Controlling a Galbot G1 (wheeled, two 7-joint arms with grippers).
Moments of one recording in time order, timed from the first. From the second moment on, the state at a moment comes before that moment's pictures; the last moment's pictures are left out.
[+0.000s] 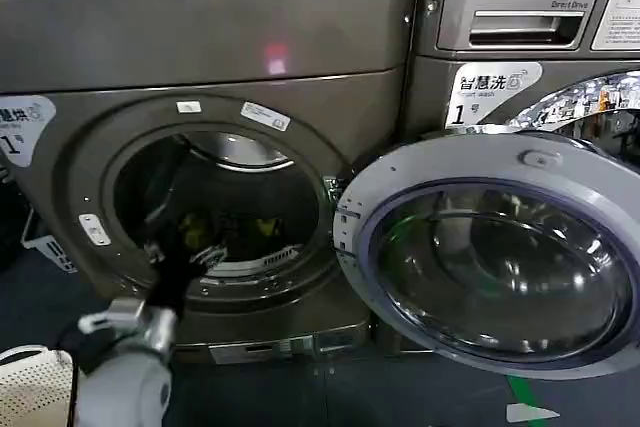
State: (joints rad) left arm 0.96 -1.38 -0.53 -1.90 -0.09 0.38 0.08; right arm -1.81 0.74 2.60 1.68 0.86 -0.42 -0.14
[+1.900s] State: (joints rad) left arm -0.17 -1.38 0.30 -0.20 0.72 0.00 0.93; right arm -1.81 0.78 2.63 1.66 0.85 -0.38 -0.18
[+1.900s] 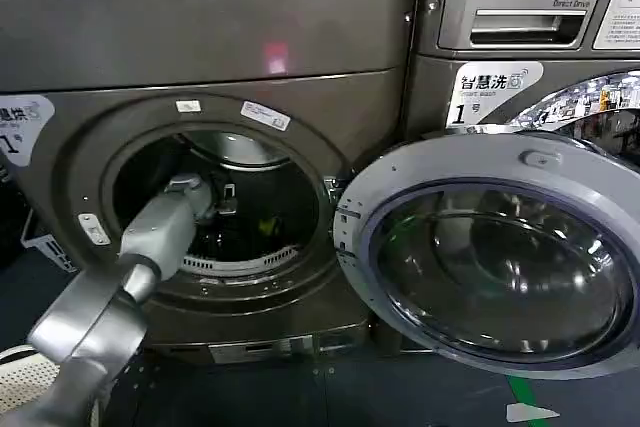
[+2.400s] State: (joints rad) left arm -0.15 -1.41 0.30 -0.16 0.70 -0.01 0.91; right arm -1.81 0.78 2.63 1.65 0.85 -0.37 -0.18
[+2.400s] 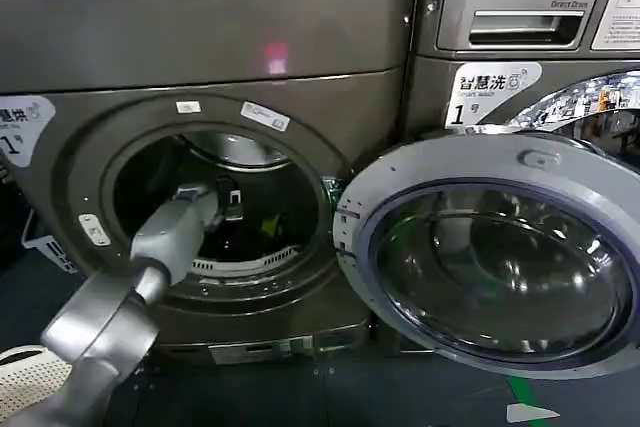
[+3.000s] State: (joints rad) left arm -0.14 -1.42 0.26 -0.16 0.68 0.00 0.89; right arm -1.80 0.78 2.63 1.64 0.85 -0.36 -0.18
